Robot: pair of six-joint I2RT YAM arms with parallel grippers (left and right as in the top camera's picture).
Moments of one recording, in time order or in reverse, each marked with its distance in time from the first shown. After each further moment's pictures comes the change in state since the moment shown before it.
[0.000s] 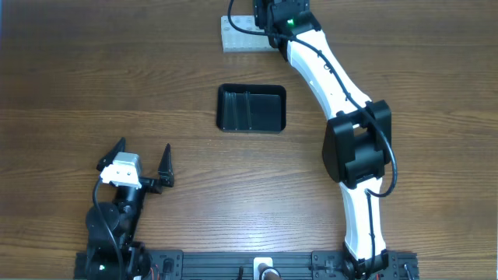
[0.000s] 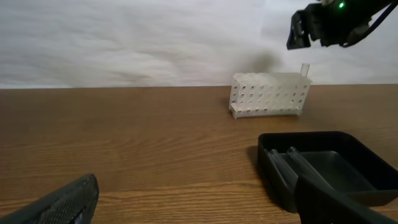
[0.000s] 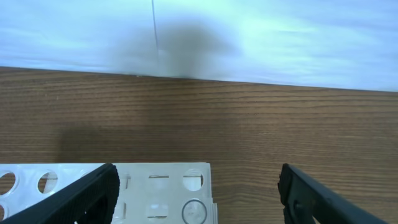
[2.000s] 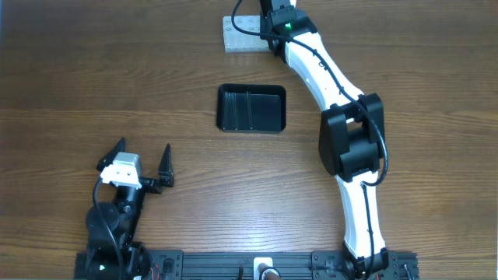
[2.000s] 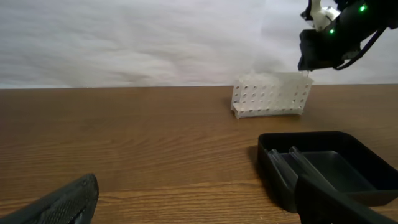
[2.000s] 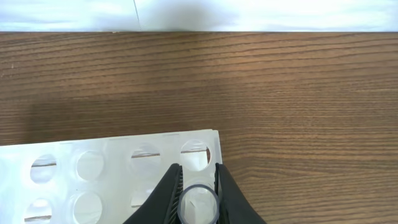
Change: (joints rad) left arm 0.000 0.000 0.000 0.000 0.000 0.000; right arm -0.017 0.058 -0.001 -0.047 -0.009 0.113
